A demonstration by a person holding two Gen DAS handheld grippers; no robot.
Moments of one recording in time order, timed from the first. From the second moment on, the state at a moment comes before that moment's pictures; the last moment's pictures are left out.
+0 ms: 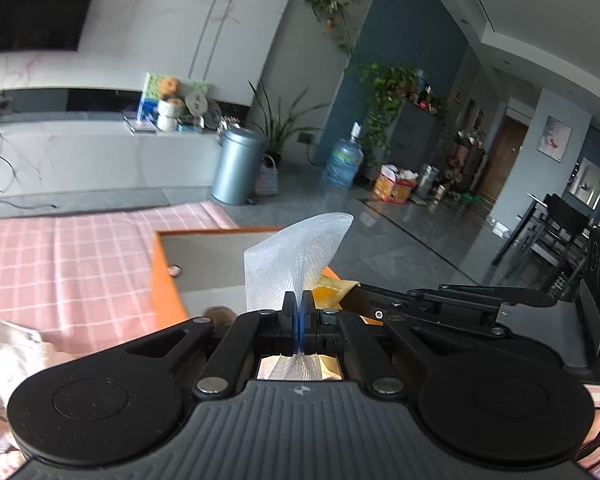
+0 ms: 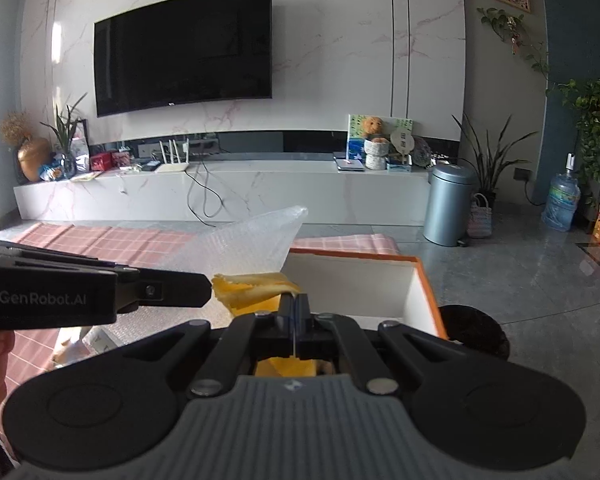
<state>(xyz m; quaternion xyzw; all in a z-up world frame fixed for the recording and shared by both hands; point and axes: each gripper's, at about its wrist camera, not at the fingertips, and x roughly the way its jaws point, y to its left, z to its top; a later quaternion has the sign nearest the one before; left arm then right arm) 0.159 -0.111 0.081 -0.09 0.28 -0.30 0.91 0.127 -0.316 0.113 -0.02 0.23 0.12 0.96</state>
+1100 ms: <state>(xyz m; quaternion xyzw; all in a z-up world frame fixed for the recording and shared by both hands) 0.232 -0.189 0.052 -0.15 0.38 -0.36 0.84 0.195 -0.390 0.045 -0.08 0.37 0.07 0.92</state>
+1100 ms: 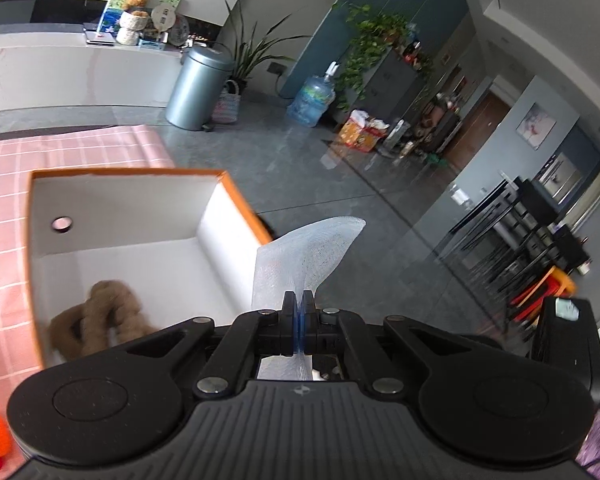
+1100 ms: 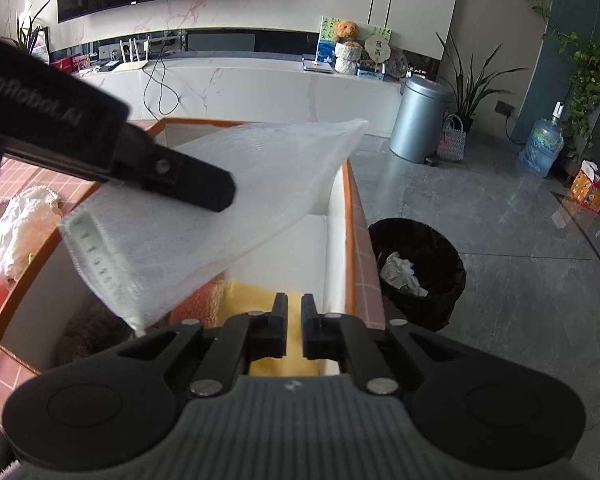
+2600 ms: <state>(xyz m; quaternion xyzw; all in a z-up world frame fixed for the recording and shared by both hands) 0.228 -0.163 0.024 -0.13 0.44 -0.25 0.85 0.204 -0.392 0.050 -0.08 0.35 0.10 0.93</state>
